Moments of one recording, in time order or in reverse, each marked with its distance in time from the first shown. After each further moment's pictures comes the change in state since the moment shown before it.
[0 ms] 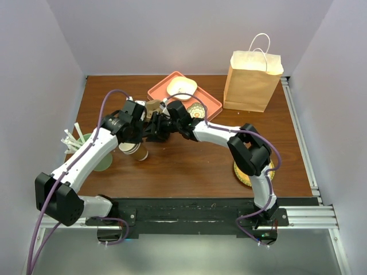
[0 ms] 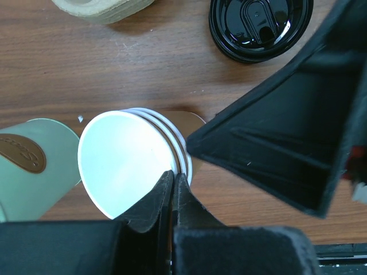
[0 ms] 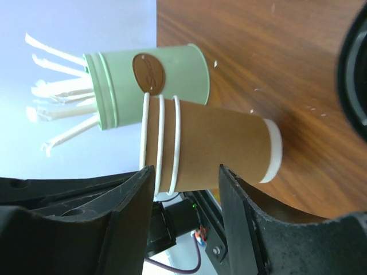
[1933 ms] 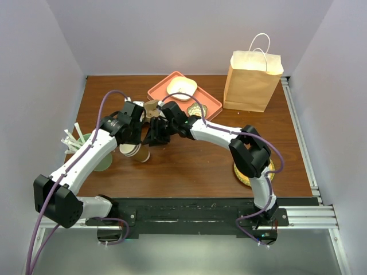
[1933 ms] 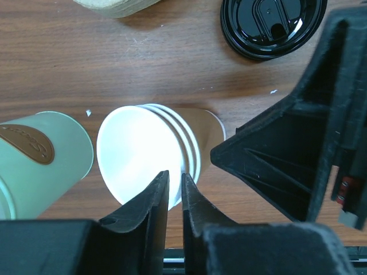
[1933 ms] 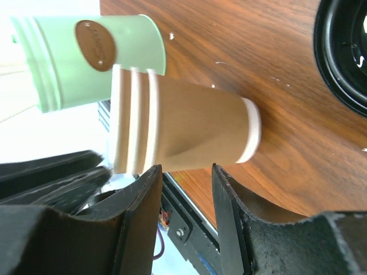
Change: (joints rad) left arm -0.001 -0.020 -0.010 -0.015 -0.029 -0.011; right arm 0.045 -0.001 0.101 -0.308 0.085 -0.205
